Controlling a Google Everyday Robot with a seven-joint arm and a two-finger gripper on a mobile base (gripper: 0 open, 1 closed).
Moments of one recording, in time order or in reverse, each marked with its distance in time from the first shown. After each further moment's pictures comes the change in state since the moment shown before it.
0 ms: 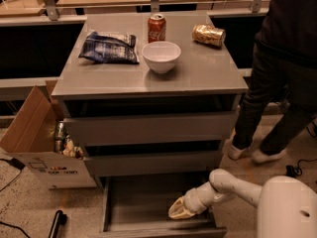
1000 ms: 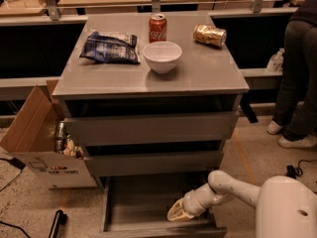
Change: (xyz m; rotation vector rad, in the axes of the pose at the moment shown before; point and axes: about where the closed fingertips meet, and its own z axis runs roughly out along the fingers) arm -0.003 0.009 0.004 -0.029 -0.023 -0.009
